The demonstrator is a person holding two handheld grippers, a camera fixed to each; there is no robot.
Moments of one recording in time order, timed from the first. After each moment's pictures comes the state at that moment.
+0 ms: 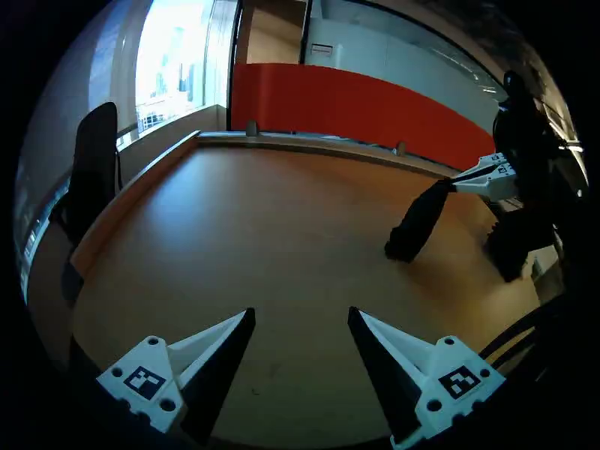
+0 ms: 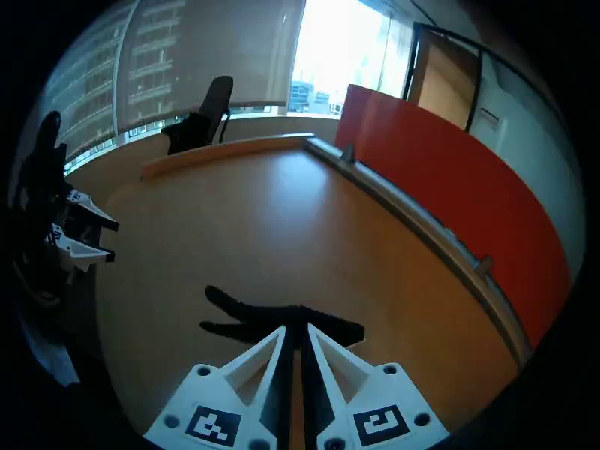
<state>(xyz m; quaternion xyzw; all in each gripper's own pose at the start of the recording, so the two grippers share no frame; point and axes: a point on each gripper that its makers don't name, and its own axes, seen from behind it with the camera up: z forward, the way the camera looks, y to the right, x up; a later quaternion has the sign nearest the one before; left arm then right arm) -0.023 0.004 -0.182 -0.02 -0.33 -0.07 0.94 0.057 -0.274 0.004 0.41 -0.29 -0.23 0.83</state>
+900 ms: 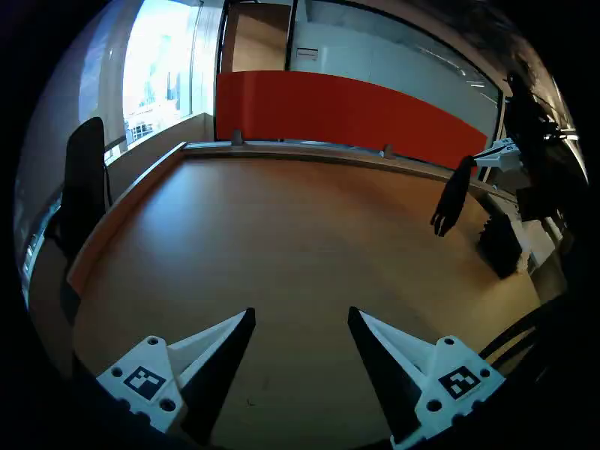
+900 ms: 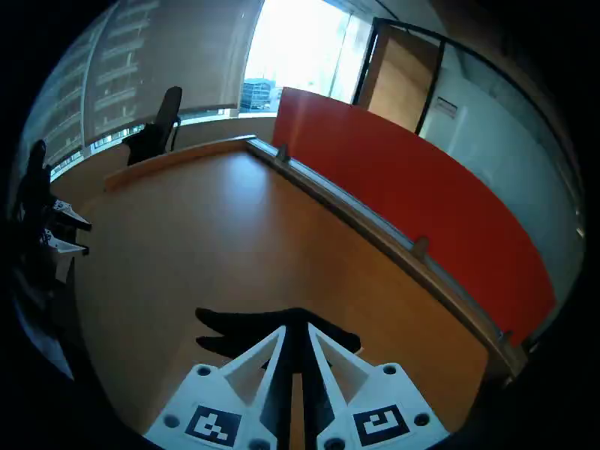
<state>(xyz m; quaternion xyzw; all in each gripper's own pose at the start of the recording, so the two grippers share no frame) -0.009 0.019 -0.168 -0.05 -0.32 -0.05 0.94 0.113 -0.137 0.054 0.32 -0.30 -0.23 0.87</state>
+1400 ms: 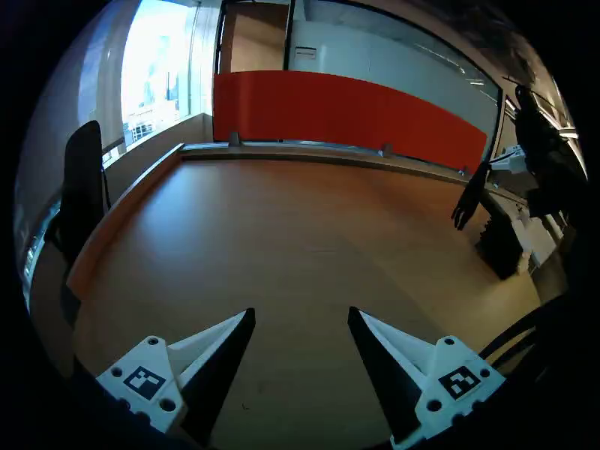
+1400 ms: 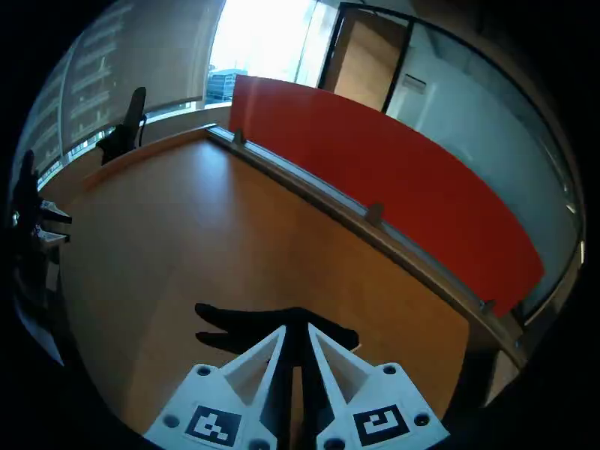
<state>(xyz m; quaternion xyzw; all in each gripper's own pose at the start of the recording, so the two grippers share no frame) -0.005 0.029 -0.158 -0.05 -0.32 -0.05 0.94 0.116 -0.027 0.077 0.26 -0.33 -0.22 0.88</state>
